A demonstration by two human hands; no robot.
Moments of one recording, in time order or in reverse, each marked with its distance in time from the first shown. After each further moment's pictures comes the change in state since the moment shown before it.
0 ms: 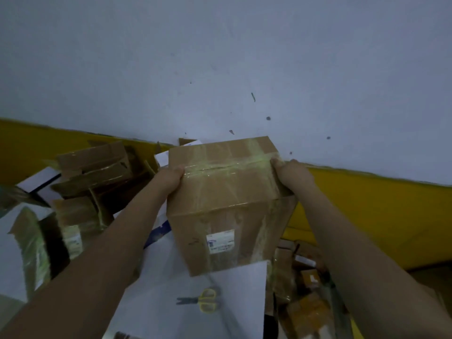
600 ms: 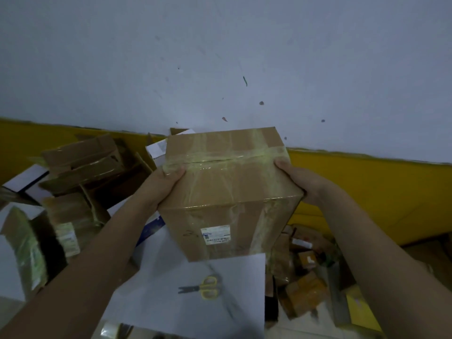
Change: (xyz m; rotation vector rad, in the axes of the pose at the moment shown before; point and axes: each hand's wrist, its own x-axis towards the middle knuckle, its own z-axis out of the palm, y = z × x) left_hand -0.013 -0.030 -0.009 -0.034 -0.211 0.119; right_hand -0.033 0.052 -0.002 0.799 -0.477 0.077
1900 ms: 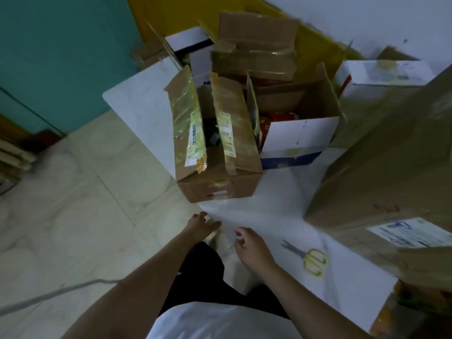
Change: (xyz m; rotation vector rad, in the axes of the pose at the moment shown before) left_hand -0.085 -0.463 -0.121 0.178 0.109 -0.684; right_hand 0.039 0.295 0.428 -0.993 -0.610 -0.217
